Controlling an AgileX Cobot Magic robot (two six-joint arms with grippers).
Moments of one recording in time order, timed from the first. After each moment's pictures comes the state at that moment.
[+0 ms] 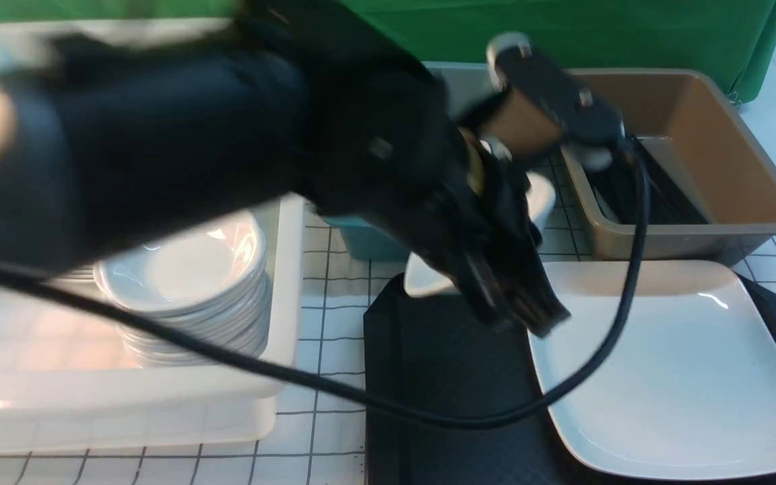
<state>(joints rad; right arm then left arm) 0.41 0.49 -0.71 0.13 0.90 -0.16 -0.88 1.55 -1.46 0.10 0.84 0.09</state>
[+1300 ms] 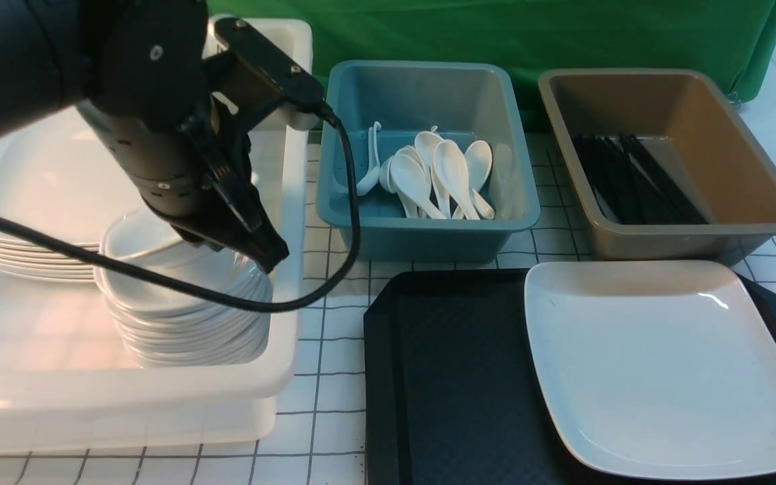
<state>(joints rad) 0.41 0.49 -0.71 0.13 0.88 -0.16 -0.53 1.55 -1.38 0.30 1.12 0.08</state>
